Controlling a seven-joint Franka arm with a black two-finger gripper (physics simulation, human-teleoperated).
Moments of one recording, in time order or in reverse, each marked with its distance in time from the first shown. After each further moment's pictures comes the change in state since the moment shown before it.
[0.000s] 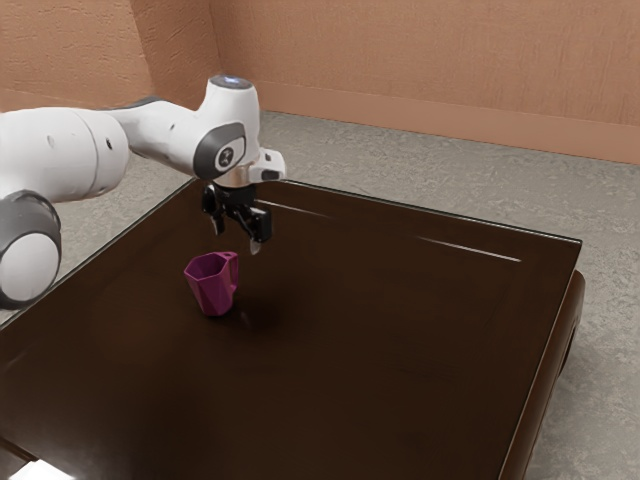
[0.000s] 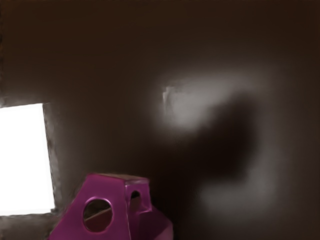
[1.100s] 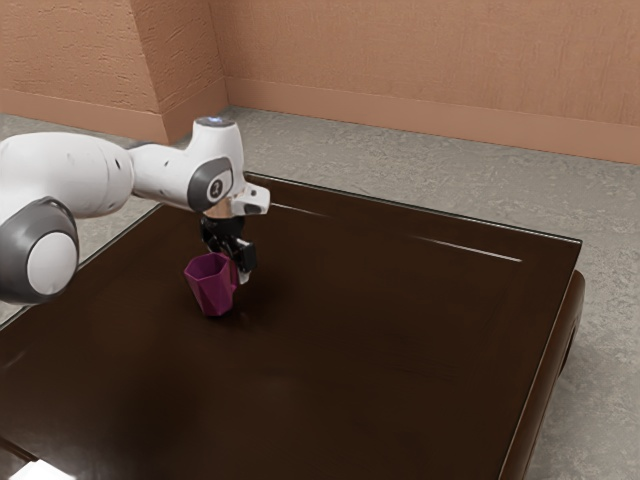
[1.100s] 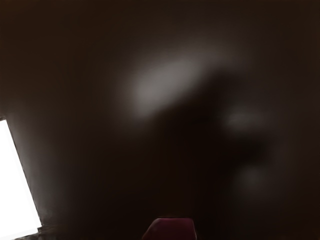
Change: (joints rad) arm 0.154 0.155 -0.080 0.032 -0.046 0.092 0.272
